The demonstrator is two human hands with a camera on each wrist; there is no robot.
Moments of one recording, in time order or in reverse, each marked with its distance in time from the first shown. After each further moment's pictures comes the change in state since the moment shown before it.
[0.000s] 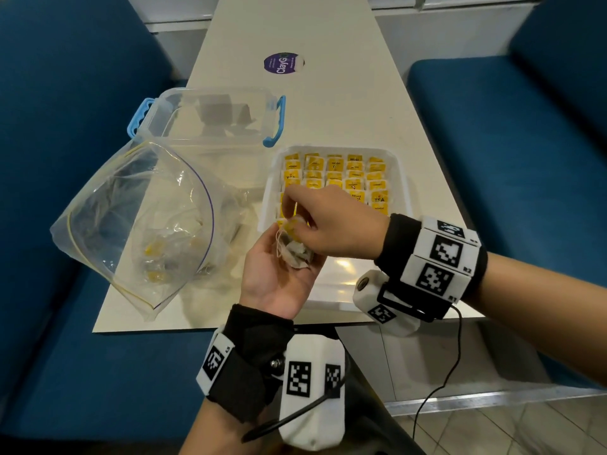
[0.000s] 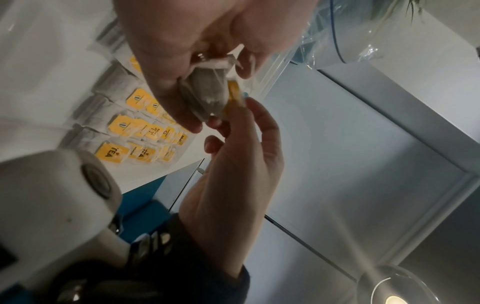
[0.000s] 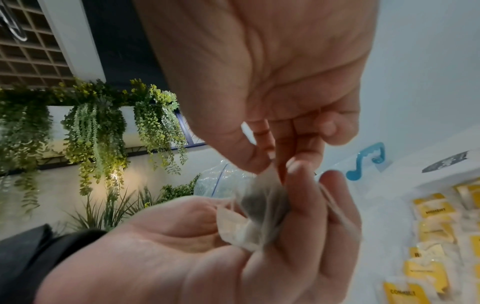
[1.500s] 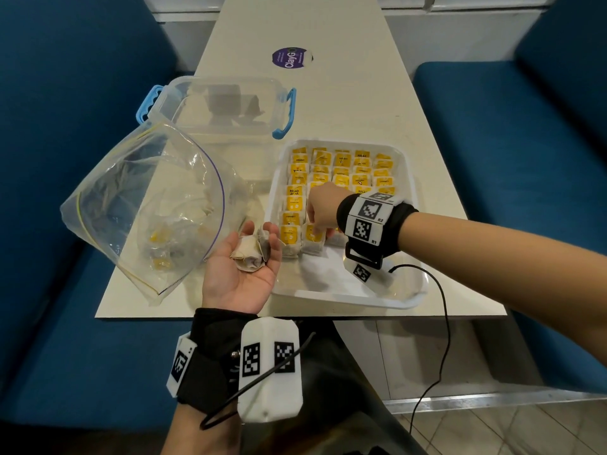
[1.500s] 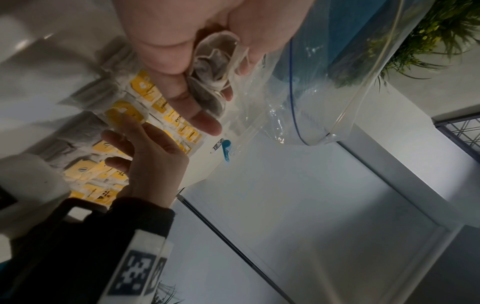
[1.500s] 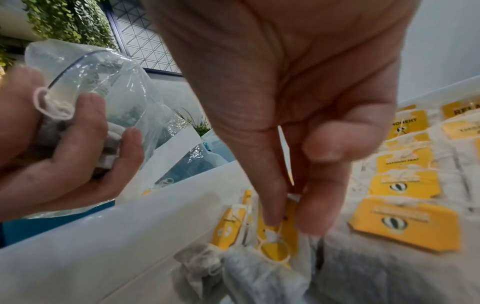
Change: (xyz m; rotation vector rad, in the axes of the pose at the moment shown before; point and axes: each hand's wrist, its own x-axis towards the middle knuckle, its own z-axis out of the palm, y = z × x) left_hand -0.006 0.036 -0.037 -0.212 0.120 0.094; right_hand 0.059 0.040 0.030 -0.260 -0.304 0.439
